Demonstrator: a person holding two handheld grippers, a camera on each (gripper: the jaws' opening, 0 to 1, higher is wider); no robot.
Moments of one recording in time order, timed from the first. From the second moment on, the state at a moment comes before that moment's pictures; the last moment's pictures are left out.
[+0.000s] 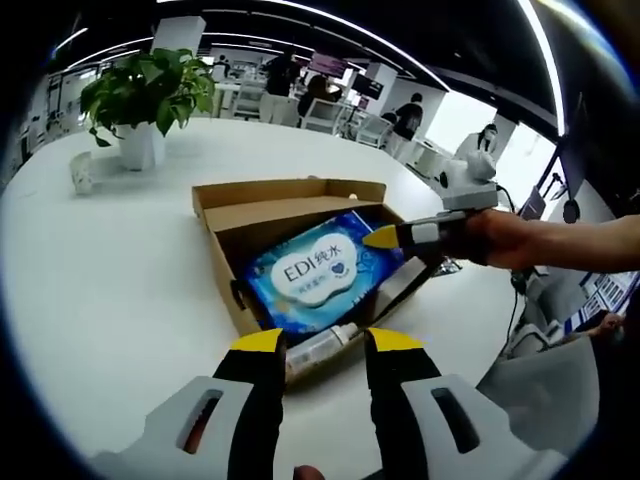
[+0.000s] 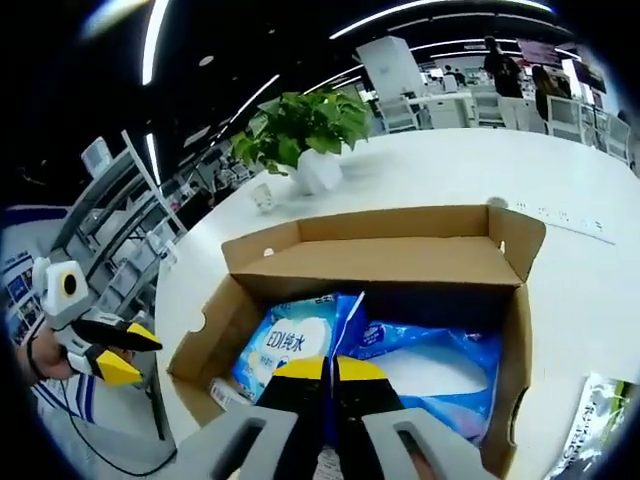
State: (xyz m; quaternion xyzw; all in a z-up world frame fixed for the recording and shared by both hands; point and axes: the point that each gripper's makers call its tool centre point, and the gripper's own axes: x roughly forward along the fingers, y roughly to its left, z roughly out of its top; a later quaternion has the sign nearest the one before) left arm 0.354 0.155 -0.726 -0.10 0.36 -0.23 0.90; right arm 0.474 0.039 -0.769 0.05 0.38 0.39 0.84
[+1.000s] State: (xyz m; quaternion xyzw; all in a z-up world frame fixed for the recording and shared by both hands) left arm 0.408 0.114 -0.746 -0.09 0.38 -0.26 0.88; right arm 0.465 -0.023 -0.746 0.06 0.37 0.34 0.86
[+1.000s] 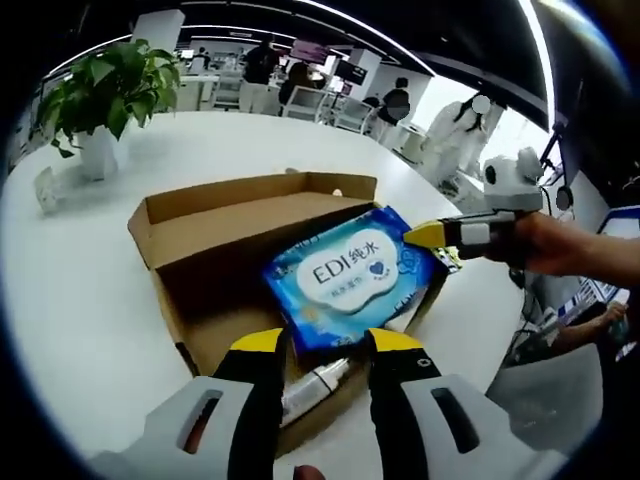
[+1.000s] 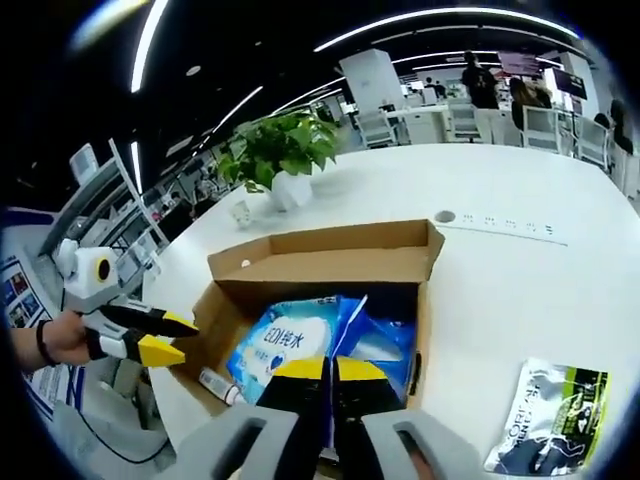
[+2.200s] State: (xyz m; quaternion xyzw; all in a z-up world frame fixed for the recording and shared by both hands) left arm 0.428 0.100 -0.795 -0.08 0.46 -0.26 0.84; right arm 0.461 -0.033 -0.756 0.09 0.37 0.32 0.87
